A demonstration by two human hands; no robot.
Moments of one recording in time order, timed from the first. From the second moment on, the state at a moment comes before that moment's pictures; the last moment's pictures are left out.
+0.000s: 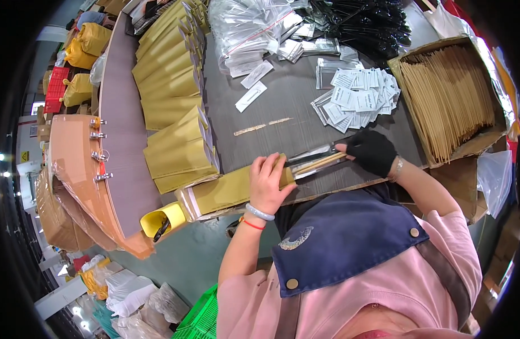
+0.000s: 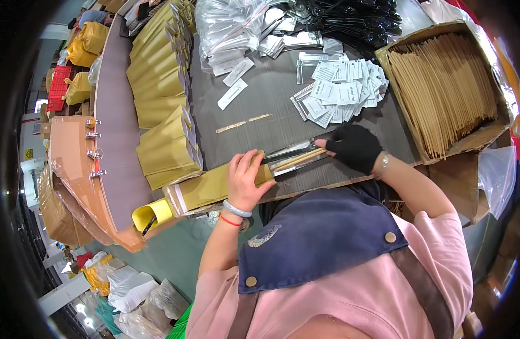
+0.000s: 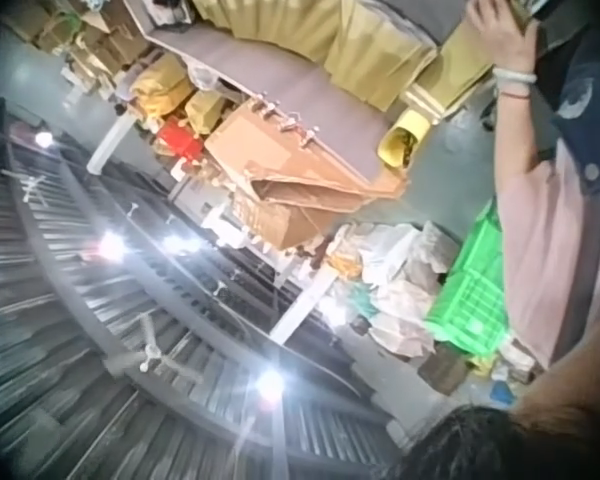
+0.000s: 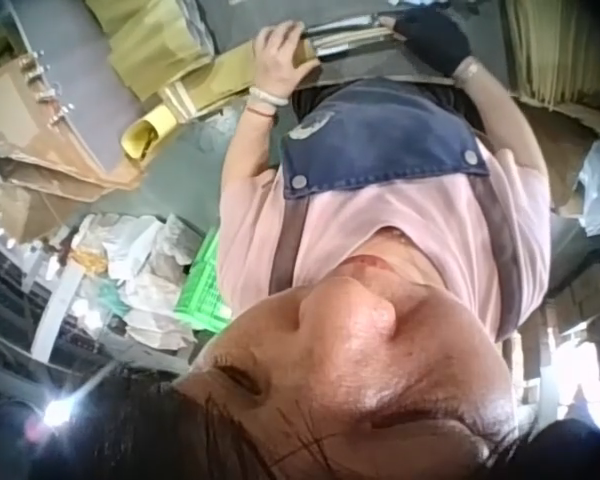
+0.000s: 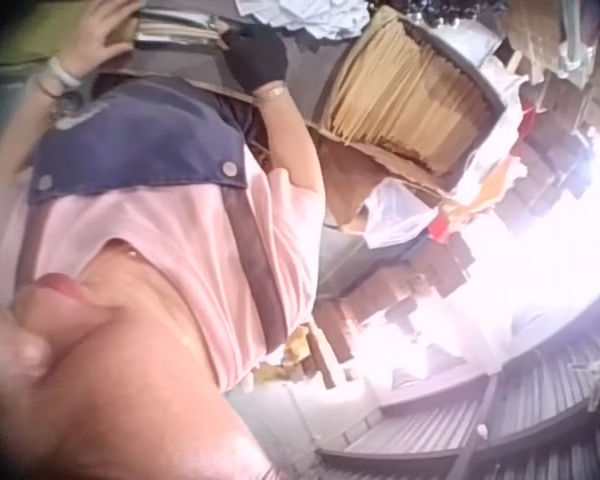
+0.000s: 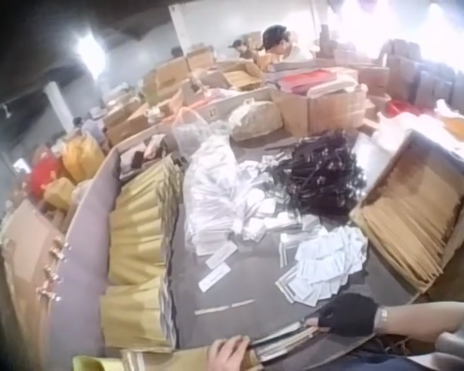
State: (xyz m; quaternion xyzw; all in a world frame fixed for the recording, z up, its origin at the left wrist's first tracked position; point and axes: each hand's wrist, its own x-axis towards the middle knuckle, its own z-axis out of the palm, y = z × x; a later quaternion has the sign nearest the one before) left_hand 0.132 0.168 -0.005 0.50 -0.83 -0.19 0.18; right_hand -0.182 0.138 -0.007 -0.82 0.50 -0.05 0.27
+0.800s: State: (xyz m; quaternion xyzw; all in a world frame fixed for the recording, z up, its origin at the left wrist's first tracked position) left_hand 0.095 0.161 -0.005 0.52 -0.83 -0.15 0.14; right_hand -0.217 0.135 -0.001 -0.83 0.50 -0.19 0.16
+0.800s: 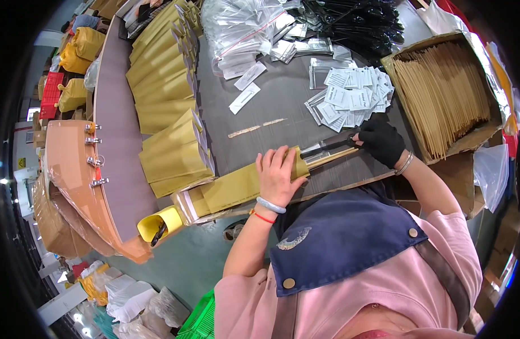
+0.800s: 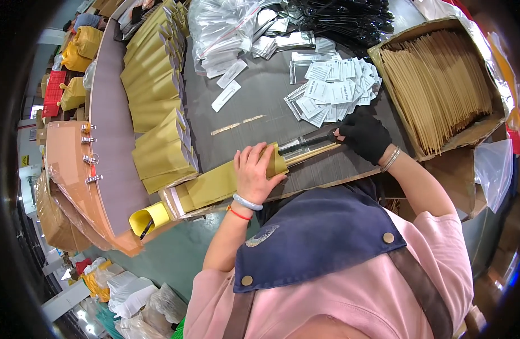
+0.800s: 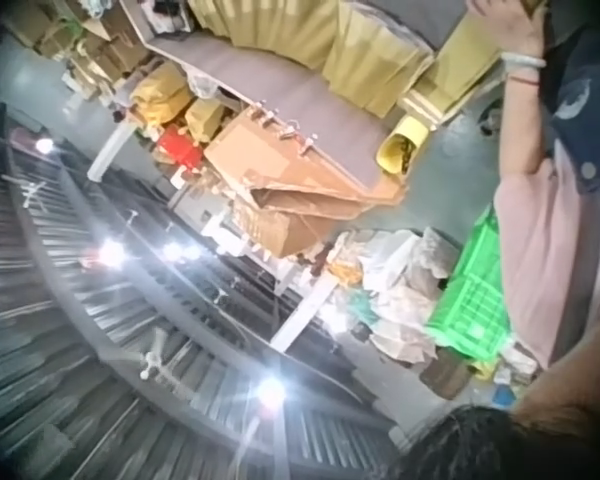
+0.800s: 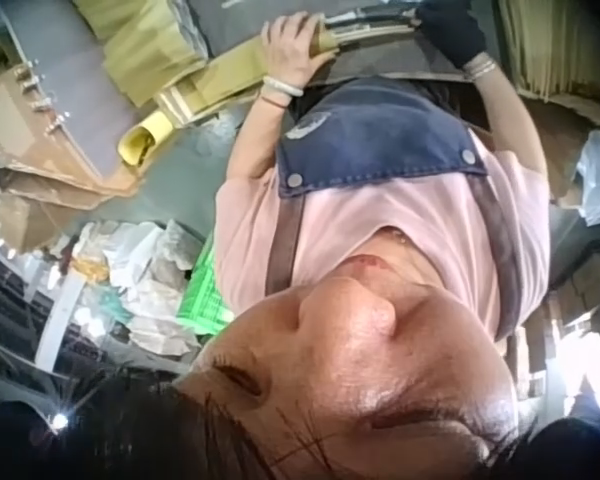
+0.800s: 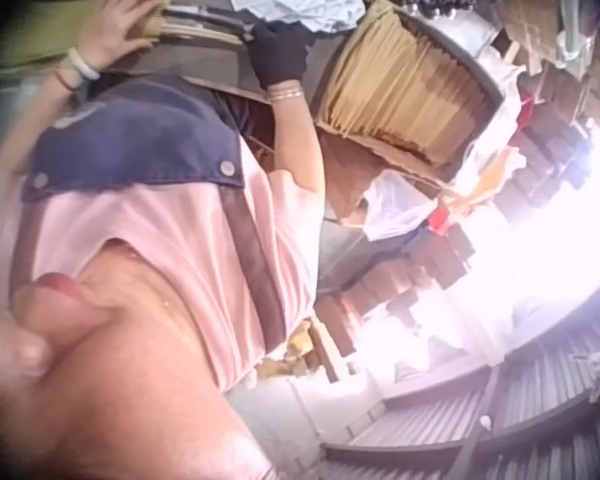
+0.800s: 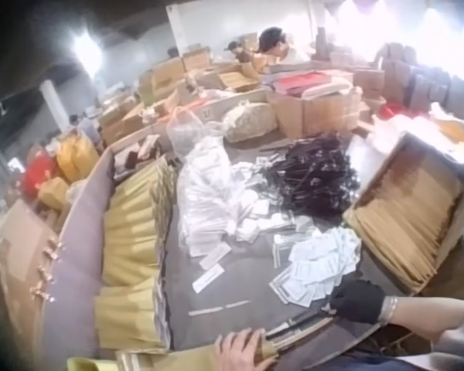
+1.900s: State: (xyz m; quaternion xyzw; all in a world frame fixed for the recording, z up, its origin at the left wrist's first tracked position) left_hand 0.073 0.139 0.016 0.42 -0.89 -0.15 0.07; right_hand -0.137 0.146 0.002 -0.82 0.48 -0.25 0.18
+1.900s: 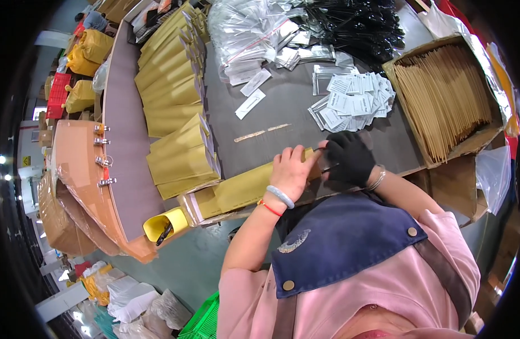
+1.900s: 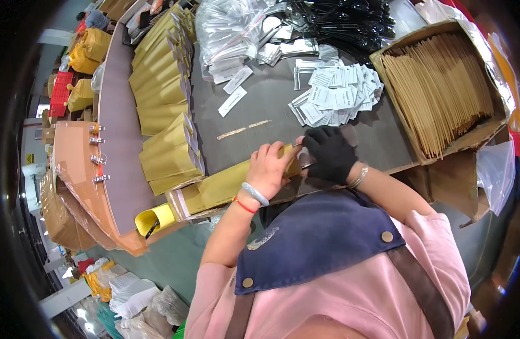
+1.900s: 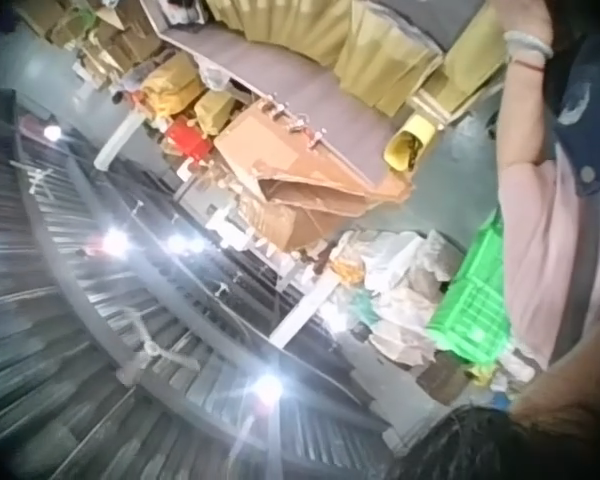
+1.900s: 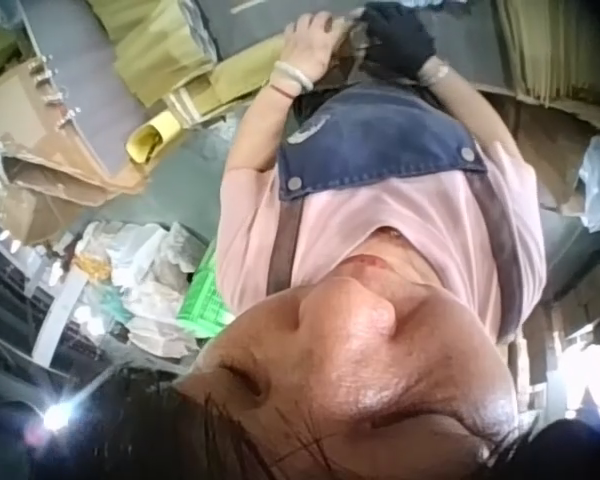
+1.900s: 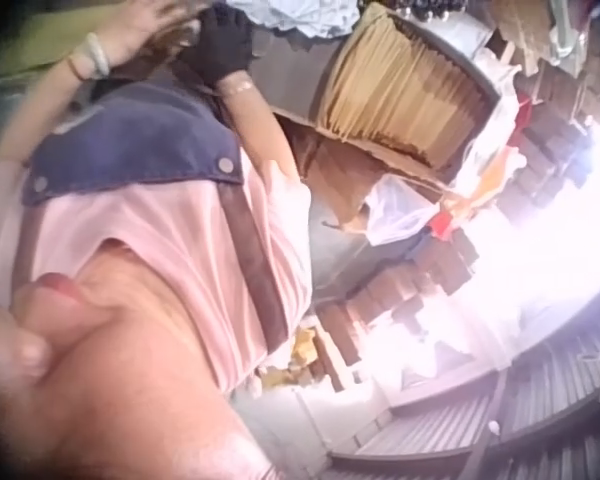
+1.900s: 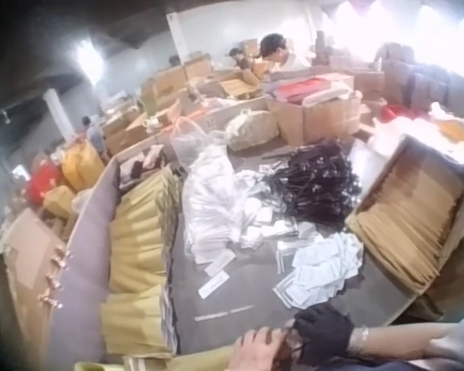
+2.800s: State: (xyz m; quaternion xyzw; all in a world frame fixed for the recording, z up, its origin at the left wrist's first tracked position) left_hand 0.122 0.170 -0.028 0.70 -0.65 -0.19 0.23; right_hand -0.157 0.143 0.040 -0.85 0.50 -0.10 0.14
